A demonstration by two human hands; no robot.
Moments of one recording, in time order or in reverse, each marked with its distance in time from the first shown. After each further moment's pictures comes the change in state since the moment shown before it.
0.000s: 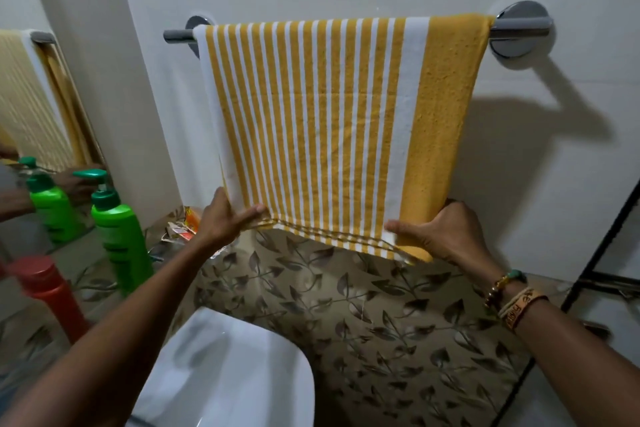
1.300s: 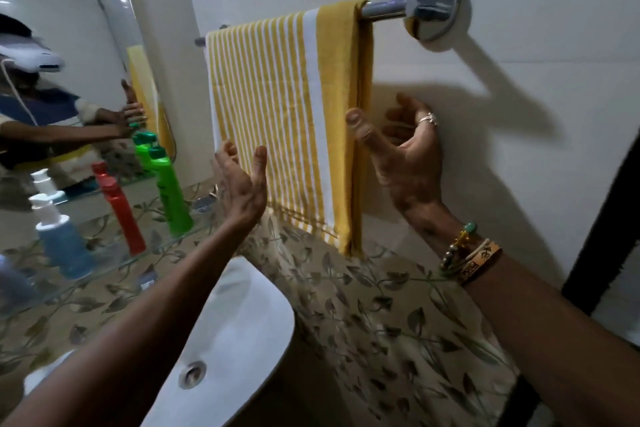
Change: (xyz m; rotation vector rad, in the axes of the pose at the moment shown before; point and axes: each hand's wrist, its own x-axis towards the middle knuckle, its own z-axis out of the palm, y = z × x) left_hand -0.094 0.161 0.100 0.055 0.838 -0.025; right_hand 0.056 0.000 -0.074 0.929 -0.125 -0.419
